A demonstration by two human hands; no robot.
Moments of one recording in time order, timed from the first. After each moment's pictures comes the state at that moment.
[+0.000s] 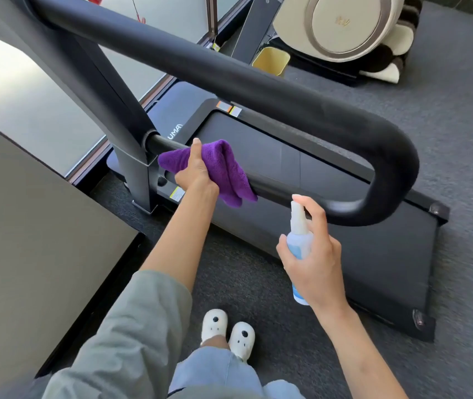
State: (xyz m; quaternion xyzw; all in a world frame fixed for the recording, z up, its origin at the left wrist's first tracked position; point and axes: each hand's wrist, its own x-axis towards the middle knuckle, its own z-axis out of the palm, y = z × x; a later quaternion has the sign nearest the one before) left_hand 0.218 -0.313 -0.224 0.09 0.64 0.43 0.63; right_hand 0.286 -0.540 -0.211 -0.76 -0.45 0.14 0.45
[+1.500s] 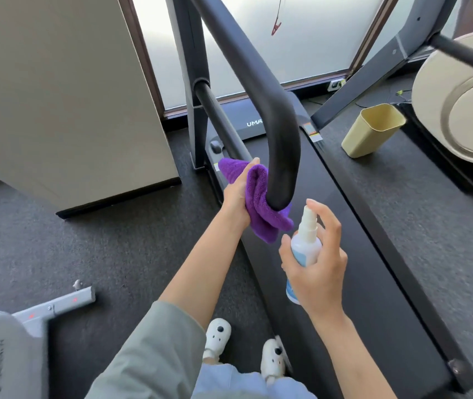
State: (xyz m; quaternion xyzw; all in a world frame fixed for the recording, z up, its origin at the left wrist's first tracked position) left_hand 0.352 -0.487 -0.224 0.05 0.52 0.49 0.70; right_hand 0.492 -0.605 -0.200 -0.51 -0.68 0.24 0.48
